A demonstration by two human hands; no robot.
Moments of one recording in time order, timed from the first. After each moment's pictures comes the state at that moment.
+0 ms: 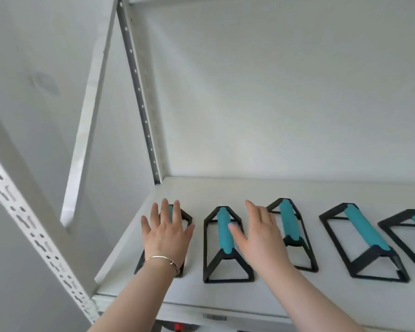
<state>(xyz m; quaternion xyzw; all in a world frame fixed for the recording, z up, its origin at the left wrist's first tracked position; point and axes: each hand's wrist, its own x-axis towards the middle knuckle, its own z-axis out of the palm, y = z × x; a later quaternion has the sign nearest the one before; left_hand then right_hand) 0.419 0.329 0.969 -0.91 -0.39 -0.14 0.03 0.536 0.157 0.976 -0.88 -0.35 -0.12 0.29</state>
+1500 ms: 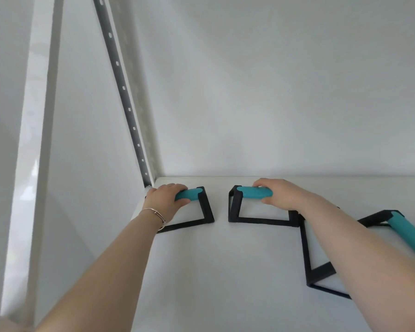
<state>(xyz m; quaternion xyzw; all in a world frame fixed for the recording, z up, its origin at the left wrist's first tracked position) 0.543 0.536 0.948 -0.97 -0.21 -0.12 -0.09 0.736 0.258 0.981 -0.91 -0.37 0.14 0.15</state>
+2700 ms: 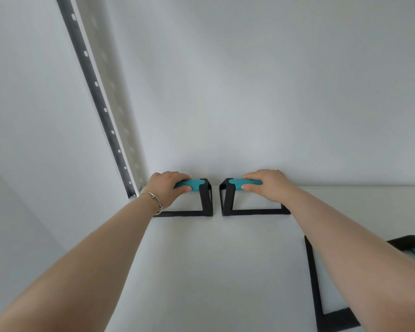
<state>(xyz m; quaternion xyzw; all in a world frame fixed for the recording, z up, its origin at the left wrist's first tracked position) 0.648 0.588 0.943 -0.98 -0.13 -0.11 -0.10 0.823 0.313 0.962 -0.90 -0.42 0.05 0.15</state>
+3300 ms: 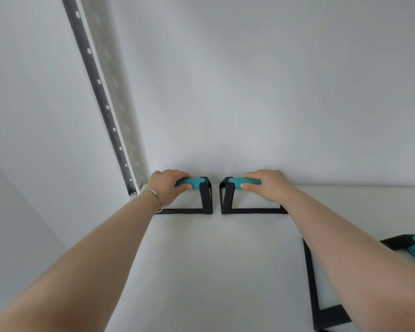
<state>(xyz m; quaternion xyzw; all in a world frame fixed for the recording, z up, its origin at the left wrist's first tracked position) 0.648 0.585 0.942 -0.98 -0.13 -0.12 -0.10 0.817 0.312 0.962 -0.90 -0.41 0.03 0.15</state>
